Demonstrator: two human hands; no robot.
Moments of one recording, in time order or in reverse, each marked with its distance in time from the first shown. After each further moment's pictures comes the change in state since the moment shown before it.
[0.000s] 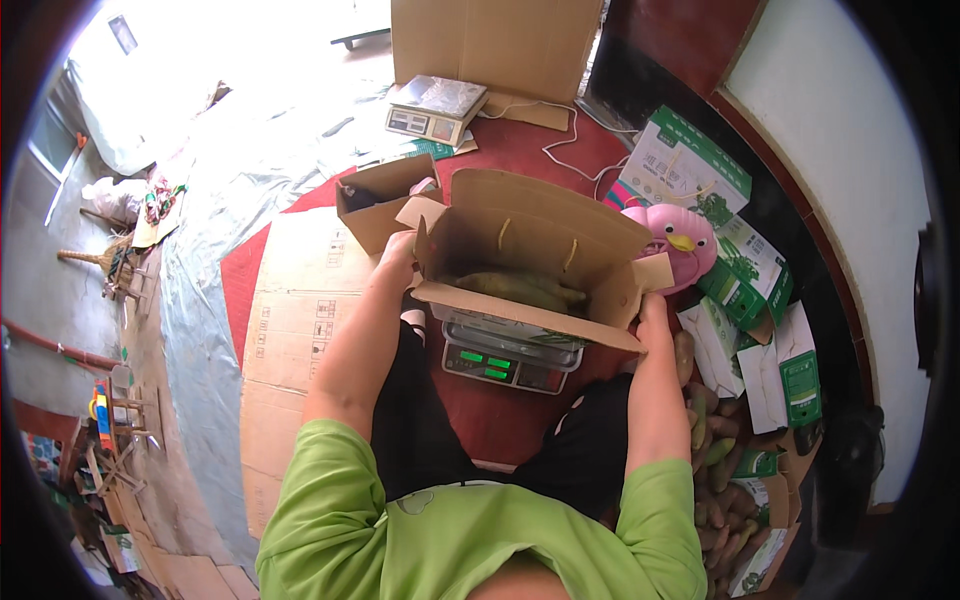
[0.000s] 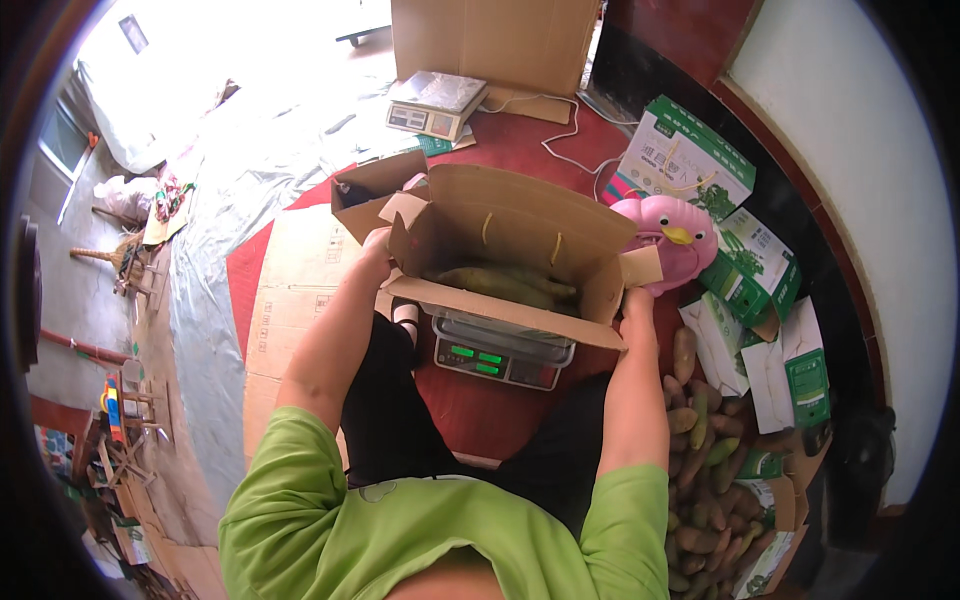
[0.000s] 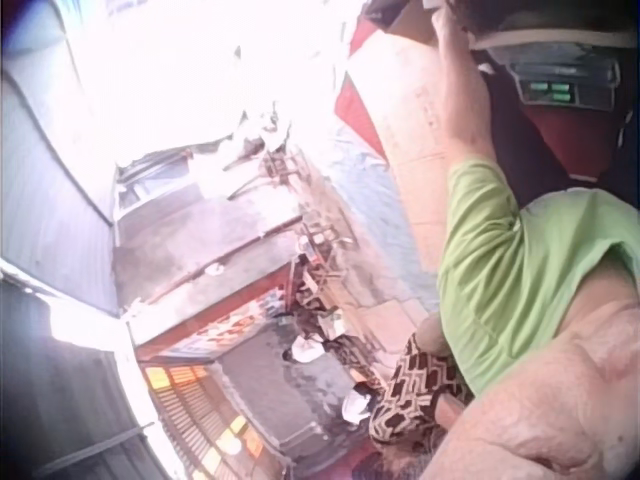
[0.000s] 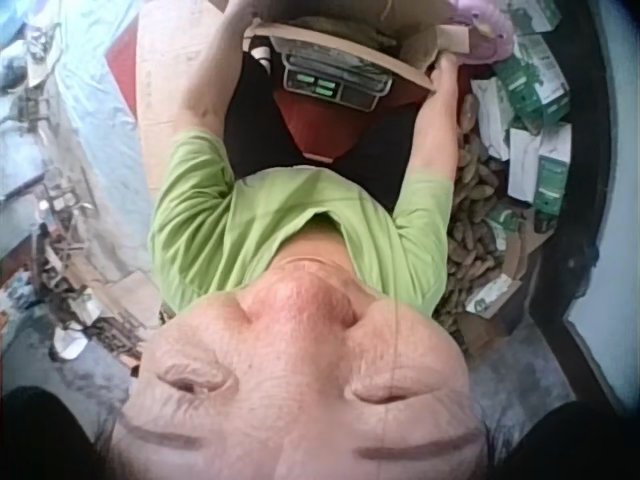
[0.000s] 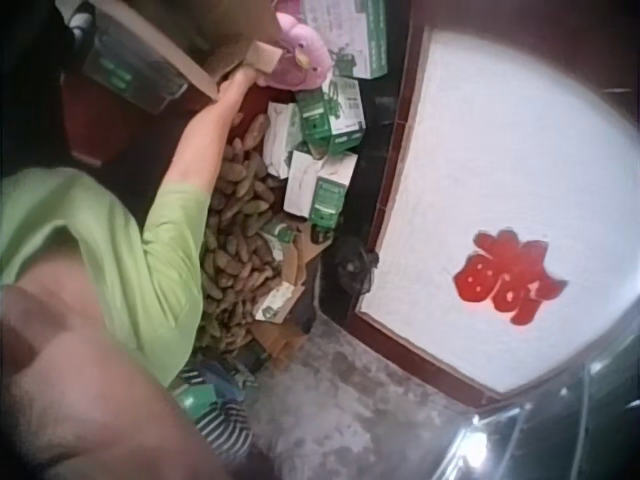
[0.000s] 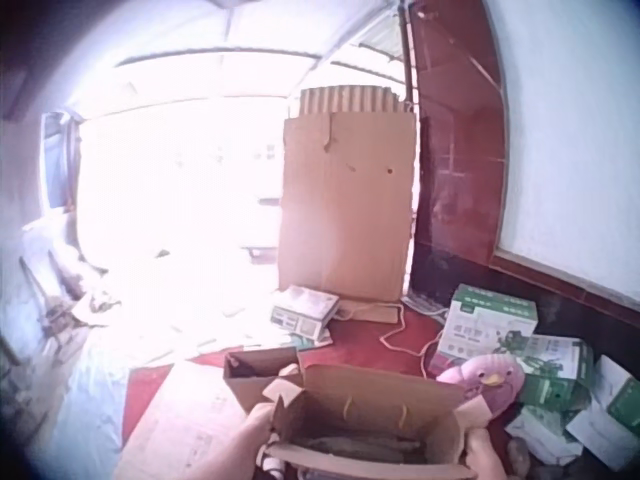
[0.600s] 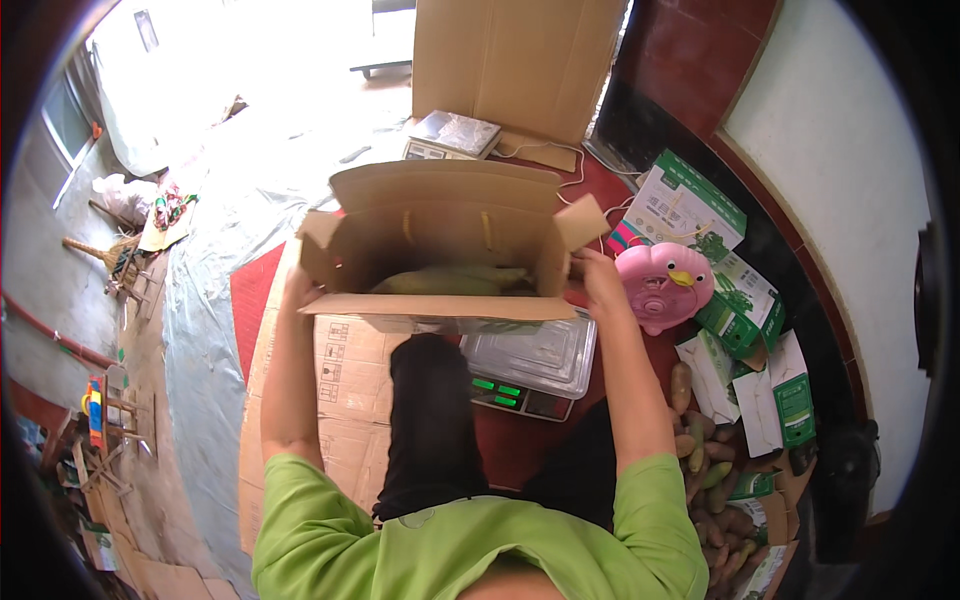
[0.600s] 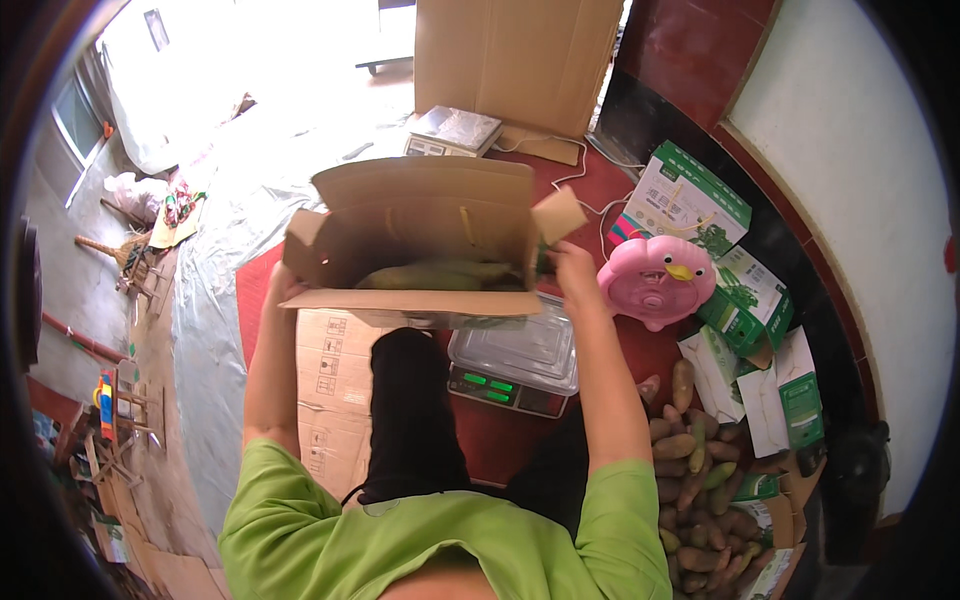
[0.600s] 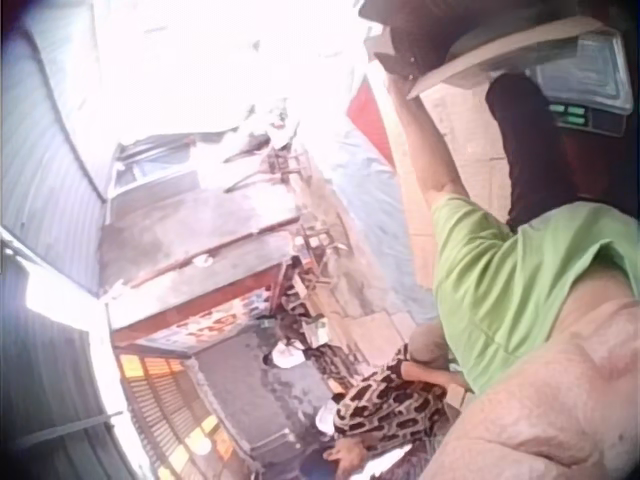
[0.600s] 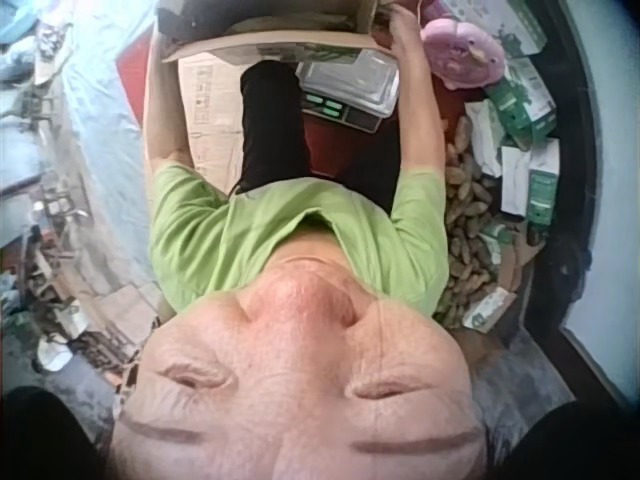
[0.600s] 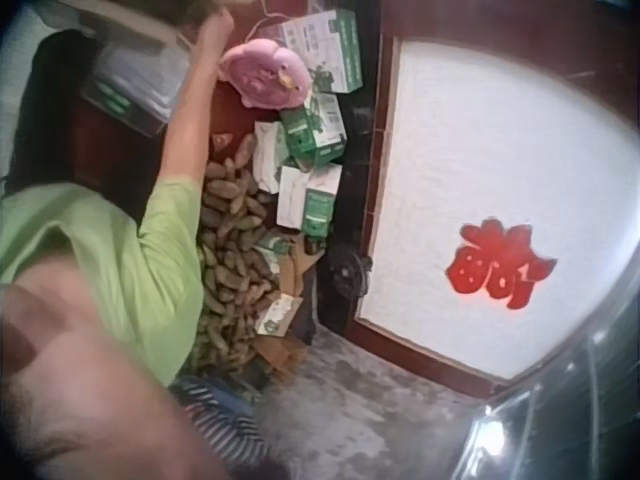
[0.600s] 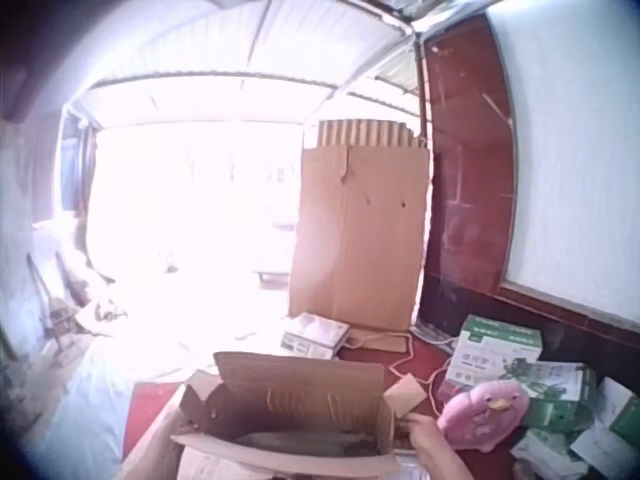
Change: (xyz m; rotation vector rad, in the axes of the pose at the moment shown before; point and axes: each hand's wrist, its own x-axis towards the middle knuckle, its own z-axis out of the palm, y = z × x) left_hand -0.014 0.018 -0.222 -0.639 0.016 0.167; right_hand -0.120 -0.065 0.170 -0.202 -0.582 -0.288
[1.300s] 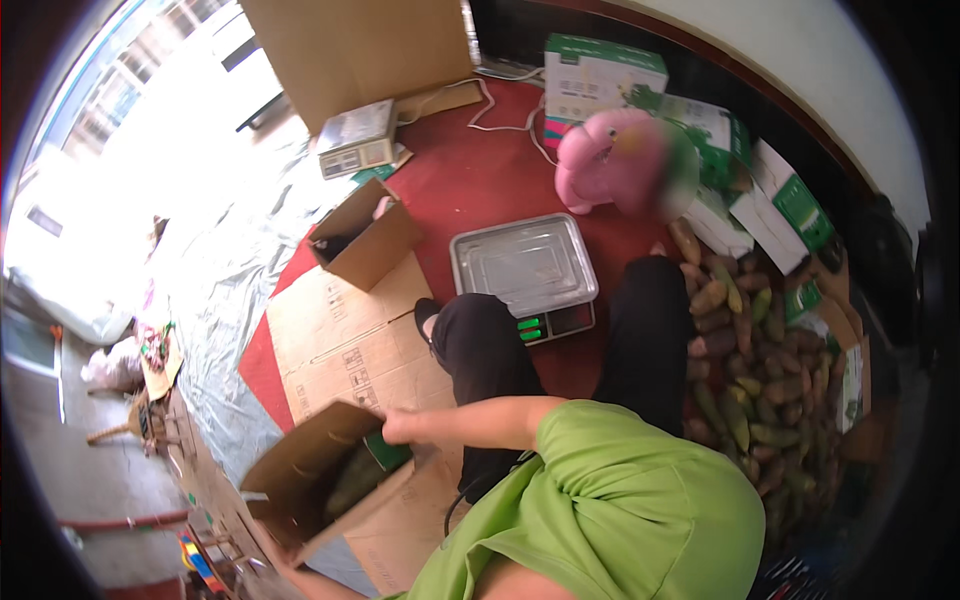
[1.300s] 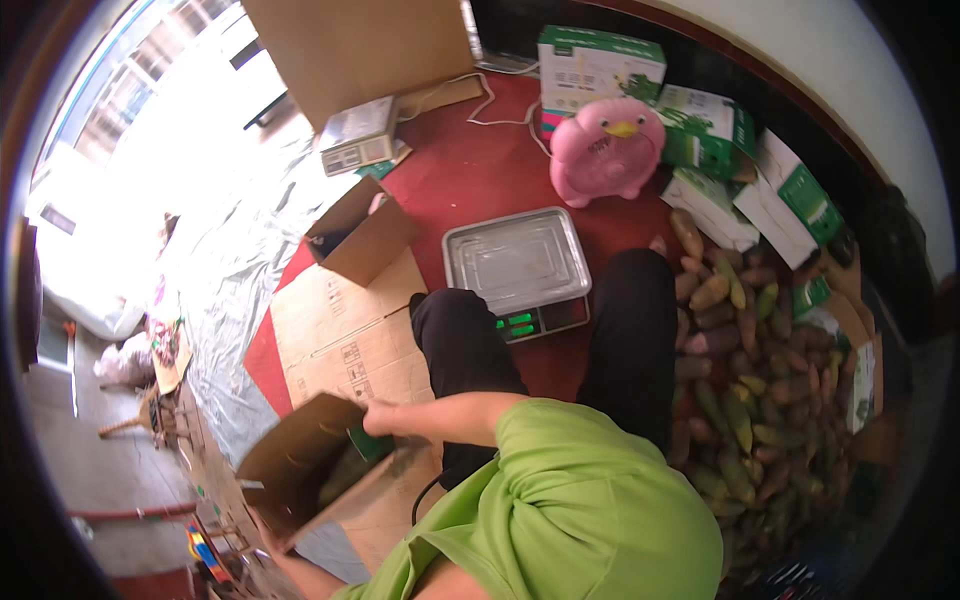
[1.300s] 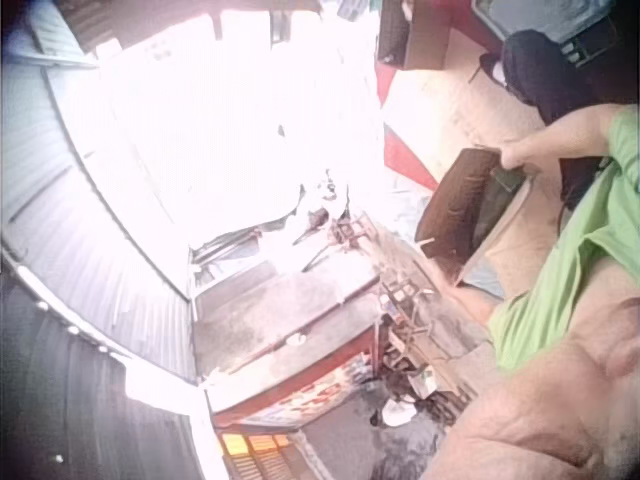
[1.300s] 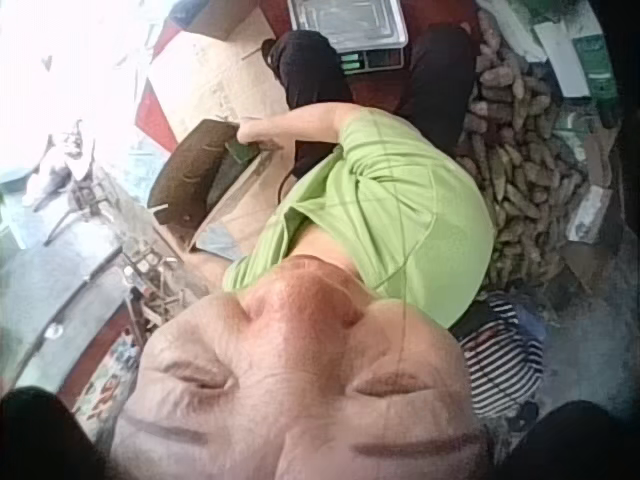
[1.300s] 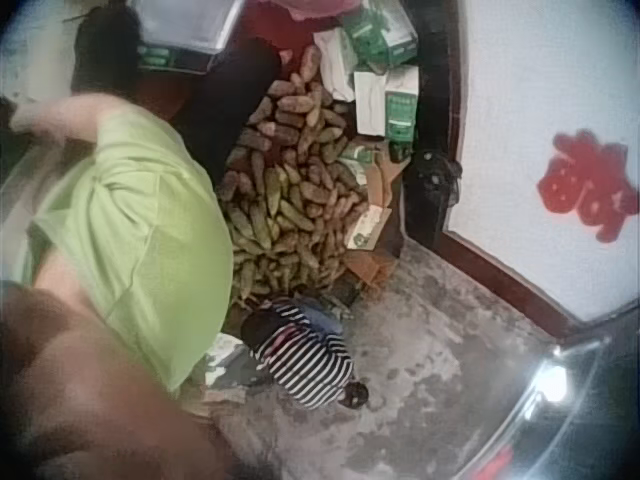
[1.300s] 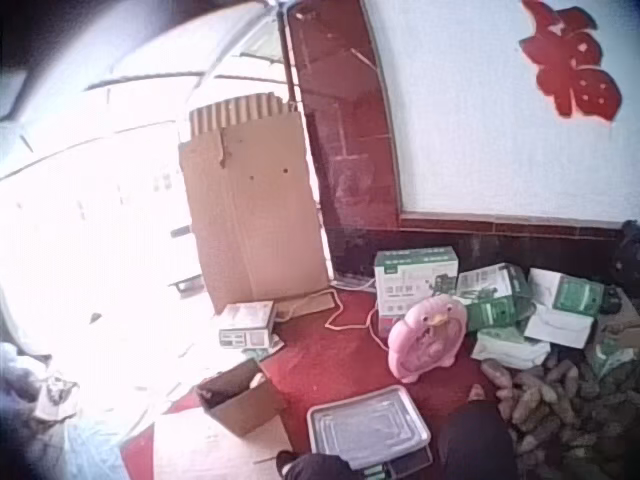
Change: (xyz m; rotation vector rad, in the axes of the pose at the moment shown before) left_hand -0.204 0.101 -0.340 0.325 -0.076 0.039; right_hand -0.144 0.208 0.316 -0.270 -0.505 0.464
